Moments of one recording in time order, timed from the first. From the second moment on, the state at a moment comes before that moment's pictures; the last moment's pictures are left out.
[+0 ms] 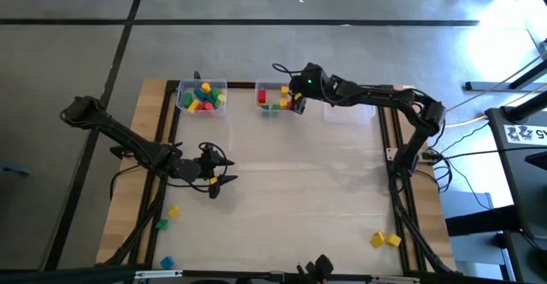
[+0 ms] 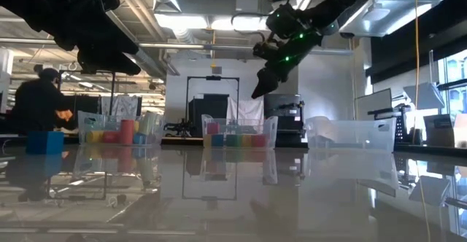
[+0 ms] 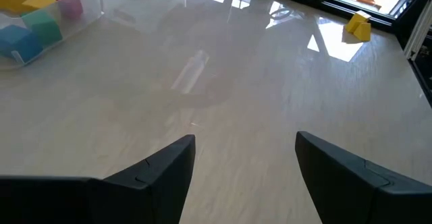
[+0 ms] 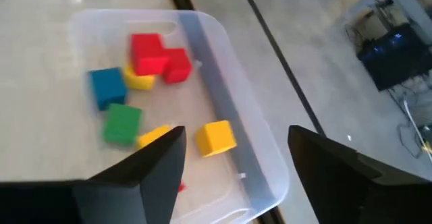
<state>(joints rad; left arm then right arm) -0.44 1.00 0.41 0.04 -0.57 -0.55 -0.51 1.74 1.21 -0.09 0.17 -0.40</state>
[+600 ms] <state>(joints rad) -0.44 1.00 0.41 0.04 -0.57 -0.55 -0.10 1.45 1.21 -0.46 0.17 -0.33</state>
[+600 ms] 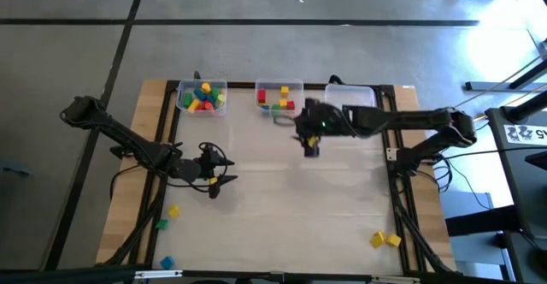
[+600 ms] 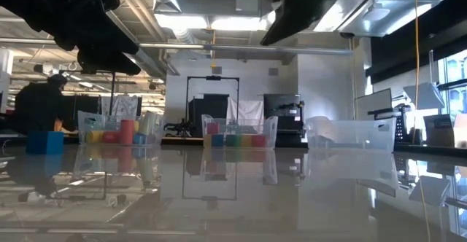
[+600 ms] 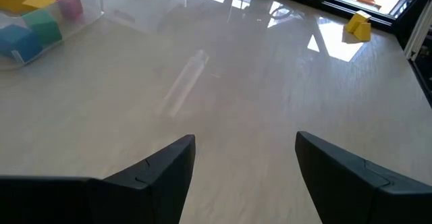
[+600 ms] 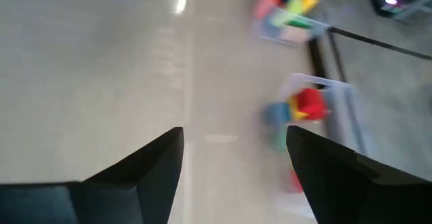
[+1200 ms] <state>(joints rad) -0.44 1.00 0.41 0.04 -0.57 -0.55 0.35 1.46 1.22 -0.65 0.23 0.07</state>
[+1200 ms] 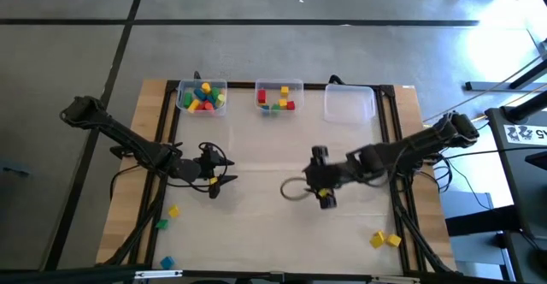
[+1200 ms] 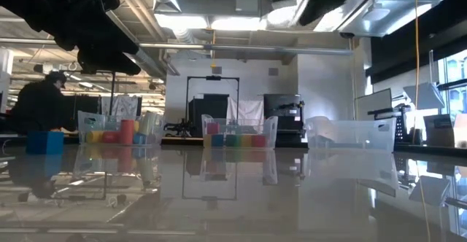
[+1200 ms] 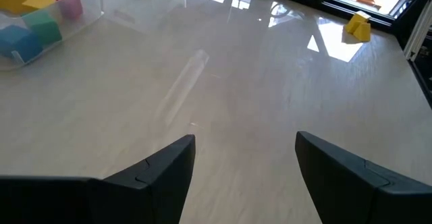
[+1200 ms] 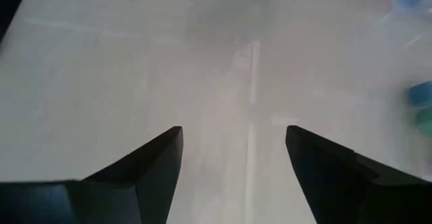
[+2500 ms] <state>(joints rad) -0.44 1.00 0.41 0.04 -0.57 -0.55 0.99 1.52 1.21 -1.19 -0.13 1.29</state>
